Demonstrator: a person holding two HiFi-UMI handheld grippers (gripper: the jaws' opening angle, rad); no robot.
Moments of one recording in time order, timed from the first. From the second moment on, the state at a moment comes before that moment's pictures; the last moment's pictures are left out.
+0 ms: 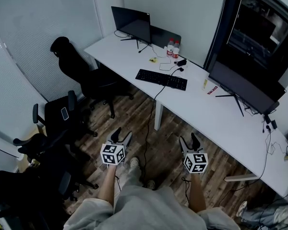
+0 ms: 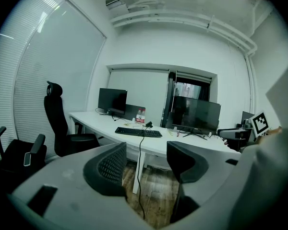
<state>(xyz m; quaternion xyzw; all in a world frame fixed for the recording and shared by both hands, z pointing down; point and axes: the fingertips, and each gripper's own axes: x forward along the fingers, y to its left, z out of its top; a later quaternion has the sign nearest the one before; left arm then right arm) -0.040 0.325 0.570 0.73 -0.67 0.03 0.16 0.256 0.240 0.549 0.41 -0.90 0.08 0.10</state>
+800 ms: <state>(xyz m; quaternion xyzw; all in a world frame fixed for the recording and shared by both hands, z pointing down) -0.096 0.200 0.583 0.73 -0.66 0.02 0.16 0.202 0.121 0.552 0.42 -0.90 0.07 0.11</state>
